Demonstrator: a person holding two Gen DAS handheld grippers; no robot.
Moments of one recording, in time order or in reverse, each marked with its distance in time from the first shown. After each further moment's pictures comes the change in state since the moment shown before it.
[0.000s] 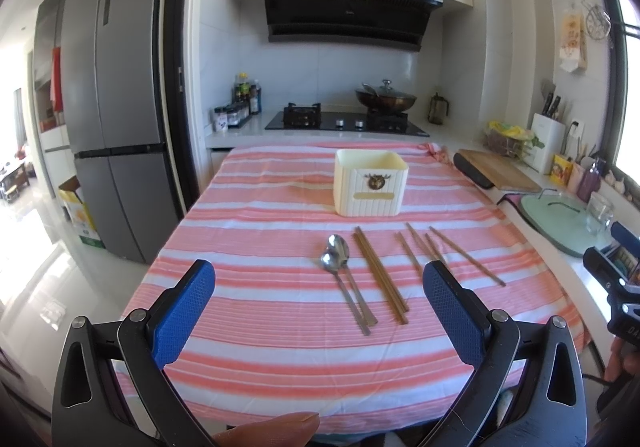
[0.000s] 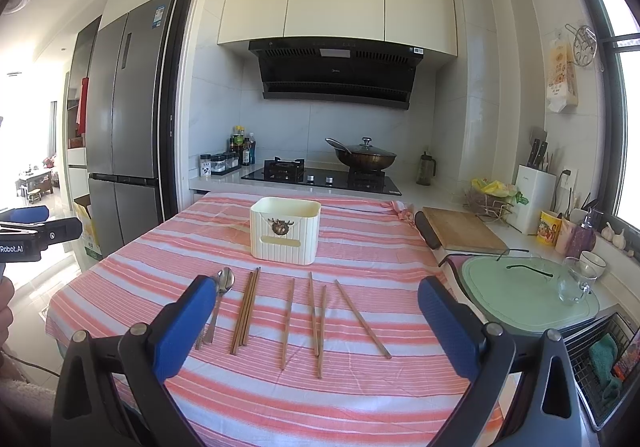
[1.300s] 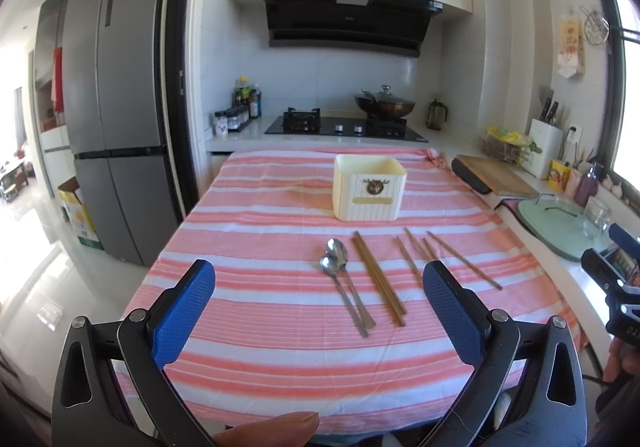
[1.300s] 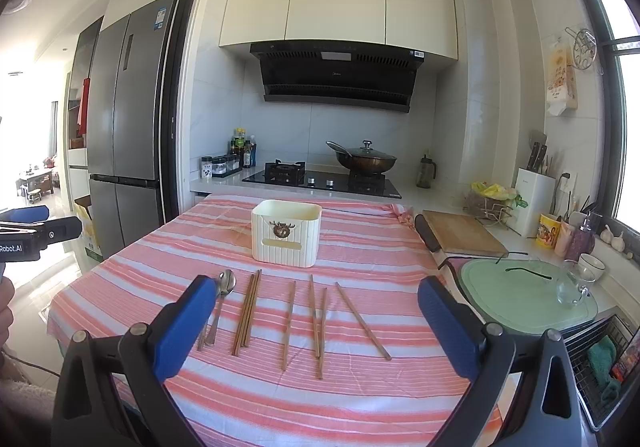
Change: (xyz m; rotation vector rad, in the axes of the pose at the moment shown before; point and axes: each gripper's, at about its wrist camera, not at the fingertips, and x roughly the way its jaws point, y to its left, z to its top) left arm -0.009 -0.003 0.005 -0.003 -0.018 -0.004; right arm -0.002 0.001 0.004 -0.004 -0.010 -0.001
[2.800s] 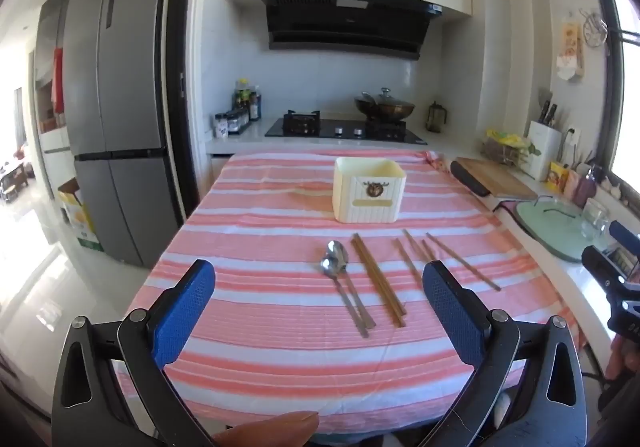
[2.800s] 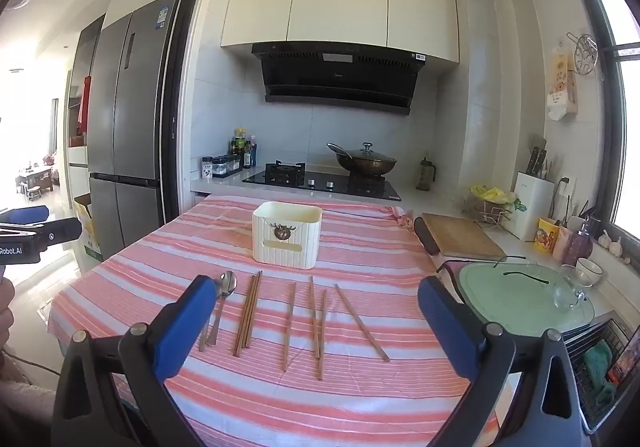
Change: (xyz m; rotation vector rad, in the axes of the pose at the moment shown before) left arm -0.004 0.006 0.002 -0.008 -0.002 -0.006; right arm -0.002 0.003 0.001 -0.004 0.000 -0.001
